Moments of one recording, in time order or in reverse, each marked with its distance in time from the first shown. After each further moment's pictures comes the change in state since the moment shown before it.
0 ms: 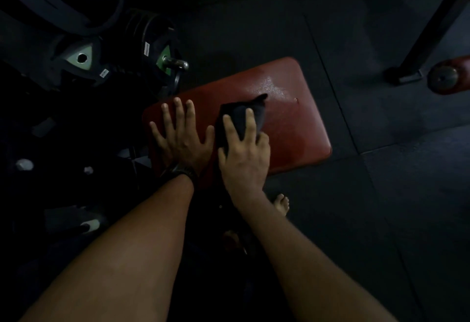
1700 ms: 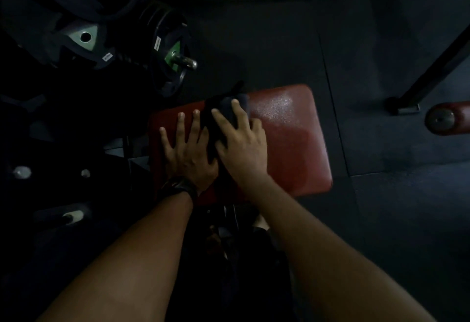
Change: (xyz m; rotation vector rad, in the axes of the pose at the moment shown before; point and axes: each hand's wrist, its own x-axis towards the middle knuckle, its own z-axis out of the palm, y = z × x) left_hand 0.004 0.002 -0.005 0.035 -0.085 0.091; right_hand 0.080 -0.003 0.000 0.000 -0.144 -0.299
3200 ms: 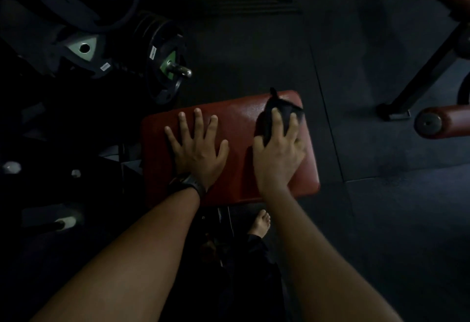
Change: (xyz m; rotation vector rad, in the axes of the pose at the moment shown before) left_hand 0.011 0.043 -0.001 -0.020 -0.053 -0.073; right_hand -0.025 0.055 -0.024 -0.014 0.132 0.520
